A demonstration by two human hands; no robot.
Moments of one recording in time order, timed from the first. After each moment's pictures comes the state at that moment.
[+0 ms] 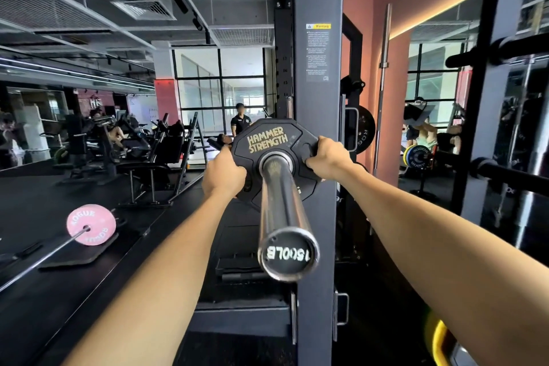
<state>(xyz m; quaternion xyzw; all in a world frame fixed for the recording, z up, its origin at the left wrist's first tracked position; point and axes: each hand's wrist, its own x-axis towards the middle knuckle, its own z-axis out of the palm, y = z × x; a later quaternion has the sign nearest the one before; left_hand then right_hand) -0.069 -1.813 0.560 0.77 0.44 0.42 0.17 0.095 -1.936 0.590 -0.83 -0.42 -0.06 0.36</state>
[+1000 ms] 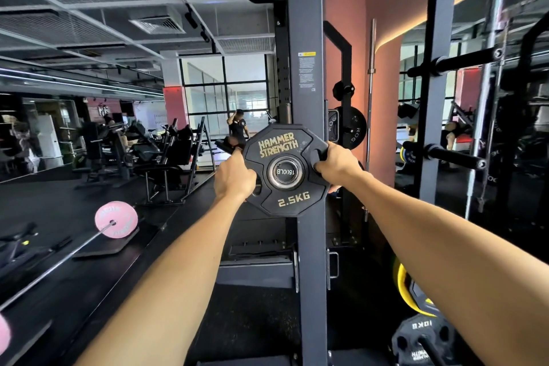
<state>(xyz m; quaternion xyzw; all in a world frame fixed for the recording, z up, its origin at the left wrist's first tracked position) -0.238 -2.032 0.566 0.80 0.43 0.40 0.12 -0.075 -2.154 0.584 -0.81 -0.42 -0.03 0.40</state>
